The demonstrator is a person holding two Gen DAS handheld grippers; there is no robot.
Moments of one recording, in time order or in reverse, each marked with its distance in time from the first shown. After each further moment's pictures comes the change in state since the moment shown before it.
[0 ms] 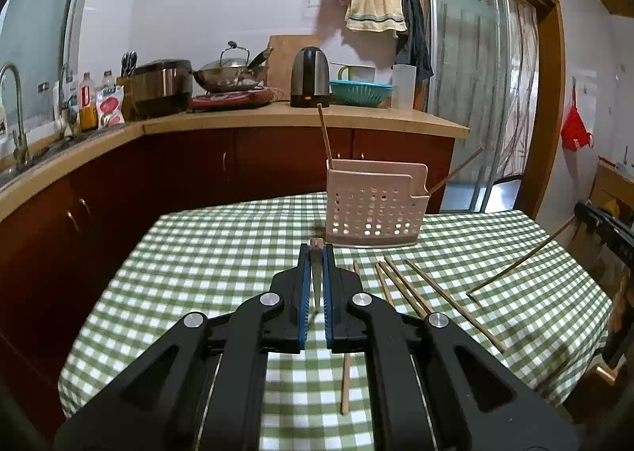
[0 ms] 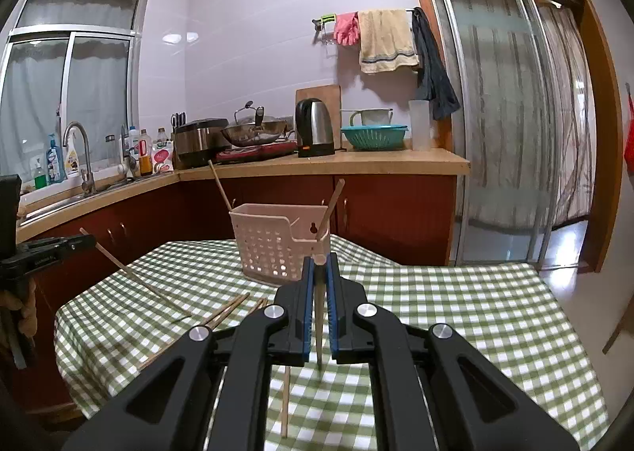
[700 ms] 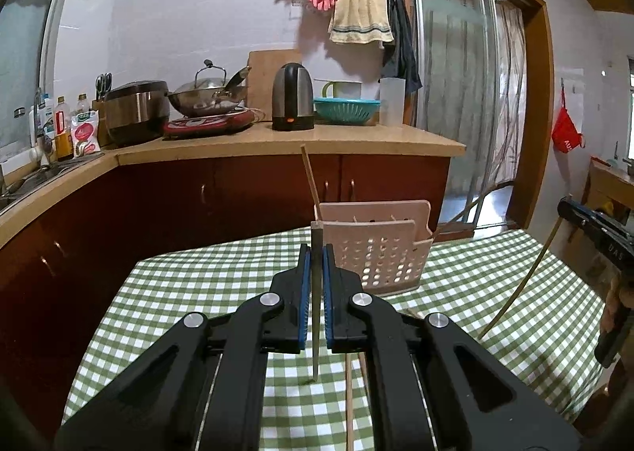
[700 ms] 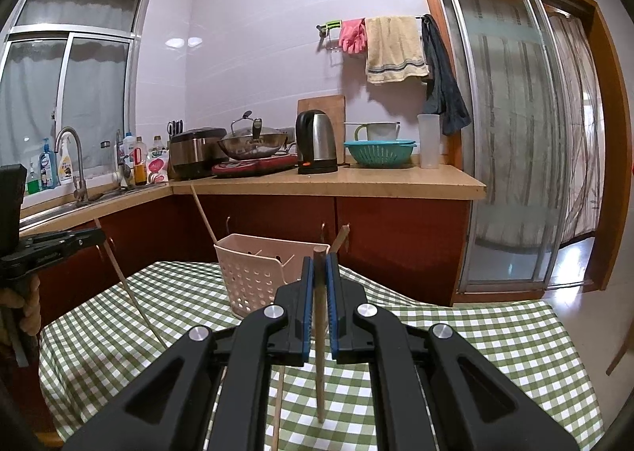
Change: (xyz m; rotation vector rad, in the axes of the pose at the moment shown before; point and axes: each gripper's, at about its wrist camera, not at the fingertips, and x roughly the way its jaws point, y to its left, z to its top) left arm 0.055 -0.002 0.050 0.035 -0.055 -0.060; right arm 0.047 -0.004 0.035 -0.011 -0.037 0.018
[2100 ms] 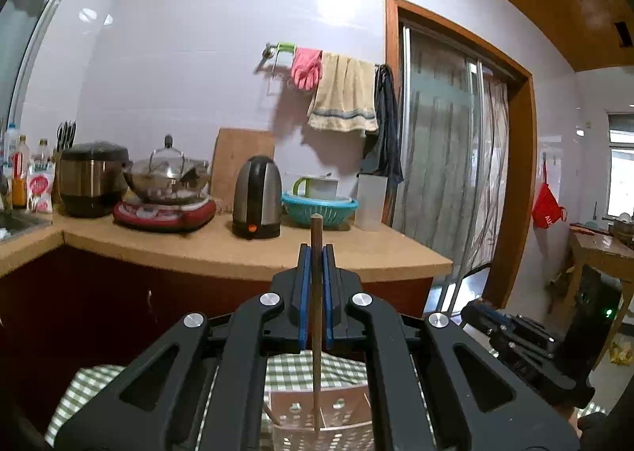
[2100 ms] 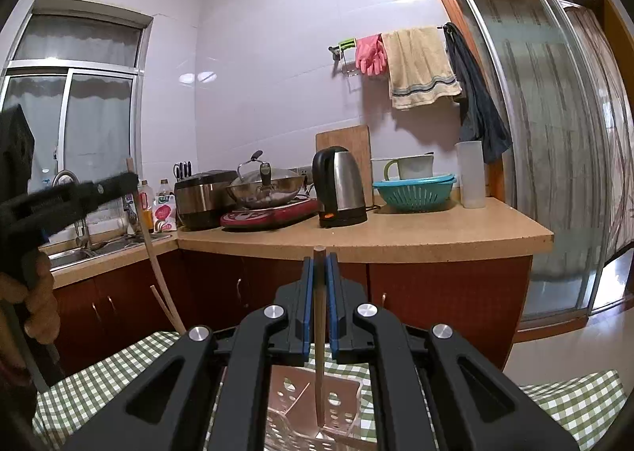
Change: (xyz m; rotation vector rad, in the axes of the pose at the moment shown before) left arm 0.081 -0.008 0.142 -0.061 -0.293 -0.118; right arm 0.132 -0.001 0.070 0.043 -0.125 0.099
